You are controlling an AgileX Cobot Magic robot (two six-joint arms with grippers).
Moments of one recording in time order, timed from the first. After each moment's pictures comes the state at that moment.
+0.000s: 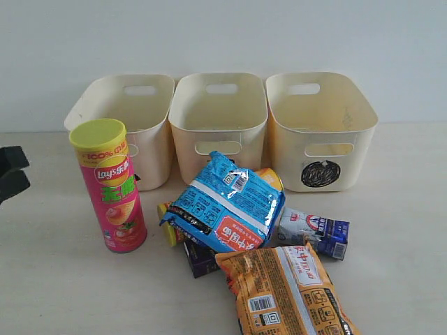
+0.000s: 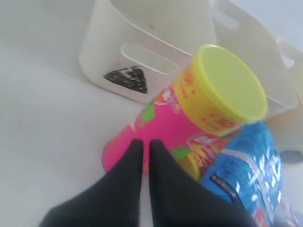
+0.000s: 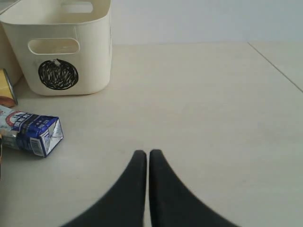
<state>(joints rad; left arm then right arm) -0.23 1.04 -0.46 -1.73 0.02 1.14 -0.07 0.00 0.00 0.05 0.35 -0.05</state>
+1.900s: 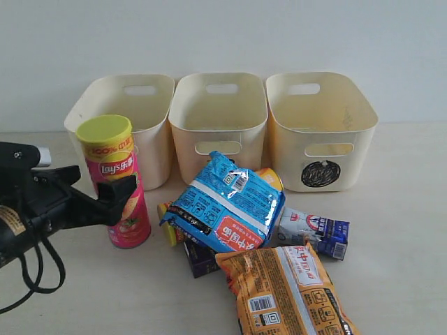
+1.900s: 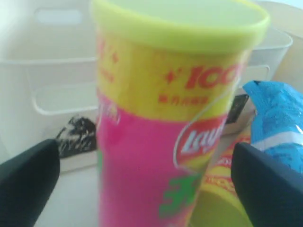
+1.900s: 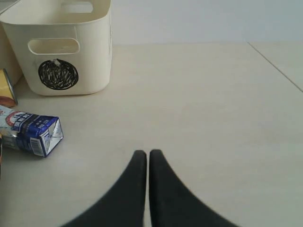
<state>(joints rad) -0.29 1.74 -0.44 0.13 -0.96 -0.13 -0.07 0.00 0.00 0.05 0.35 -0.05</state>
